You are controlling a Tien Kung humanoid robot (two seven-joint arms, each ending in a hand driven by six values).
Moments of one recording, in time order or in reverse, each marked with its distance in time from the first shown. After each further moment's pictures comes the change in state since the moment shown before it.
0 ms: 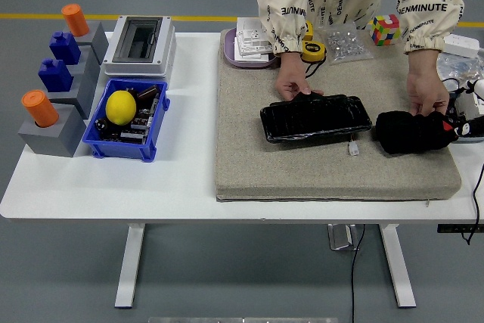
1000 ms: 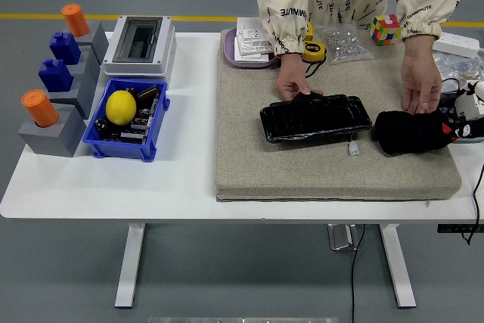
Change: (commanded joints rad) left arm 0.001 0.007 0.009 0.000 0.002 -0.001 0.002; right arm 0.002 -0.004 -0.016 -0.006 0.002 0.003 0.000
